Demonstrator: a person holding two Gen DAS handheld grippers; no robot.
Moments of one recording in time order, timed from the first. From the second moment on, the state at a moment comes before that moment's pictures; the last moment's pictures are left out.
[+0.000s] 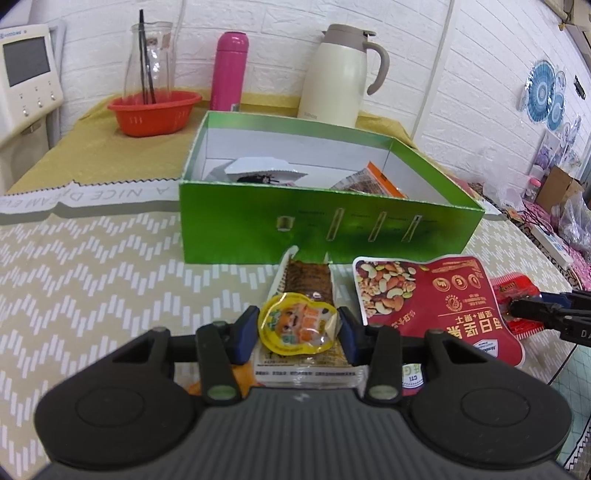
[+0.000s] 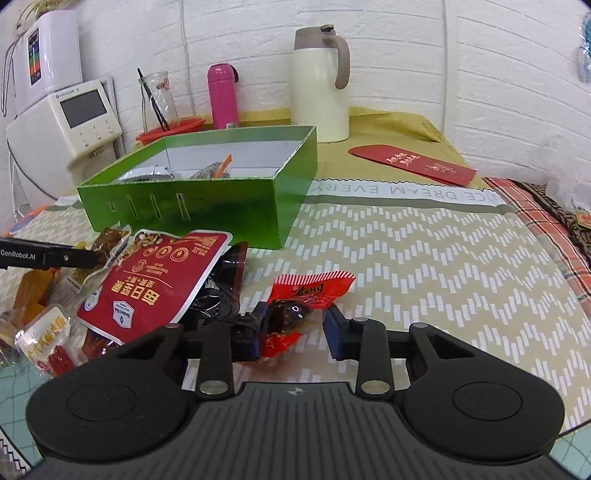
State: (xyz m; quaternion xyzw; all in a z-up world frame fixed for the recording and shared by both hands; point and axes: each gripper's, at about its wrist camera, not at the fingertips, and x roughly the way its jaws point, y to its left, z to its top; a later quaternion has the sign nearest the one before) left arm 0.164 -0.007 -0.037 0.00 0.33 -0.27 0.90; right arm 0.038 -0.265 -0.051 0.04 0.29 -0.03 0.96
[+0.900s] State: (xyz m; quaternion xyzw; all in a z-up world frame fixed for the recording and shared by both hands) left arm 0.126 0.018 0.017 -0.02 0.26 -0.26 0.93; right arm 0.042 -0.243 -0.004 0.19 0.21 0.07 0.96
